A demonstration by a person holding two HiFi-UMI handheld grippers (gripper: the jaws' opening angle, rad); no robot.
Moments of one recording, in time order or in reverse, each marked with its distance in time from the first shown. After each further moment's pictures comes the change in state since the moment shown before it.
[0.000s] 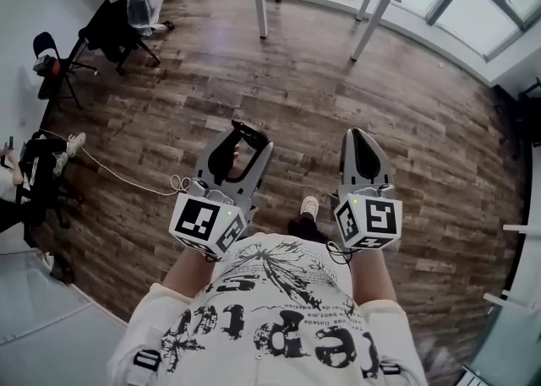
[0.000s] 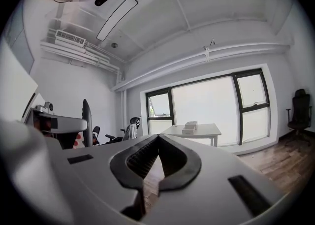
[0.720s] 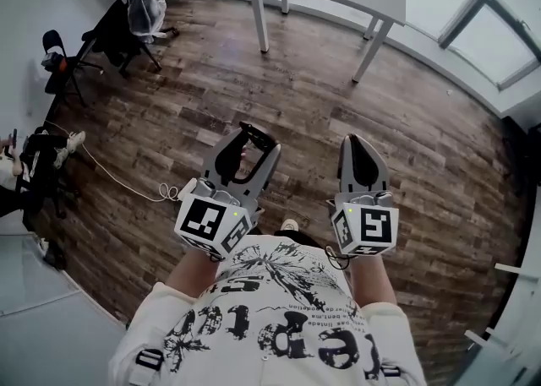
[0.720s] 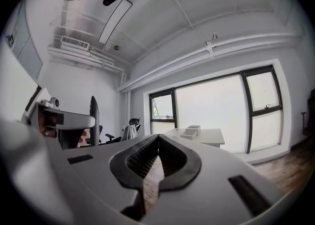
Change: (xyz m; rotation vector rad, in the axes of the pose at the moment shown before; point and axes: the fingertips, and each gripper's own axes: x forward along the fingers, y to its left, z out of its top) left arm 0.170 -0.050 0.015 0.007 -0.021 0.070; right arm 0.083 -0.144 0.028 -0.044 -0.029 0.108
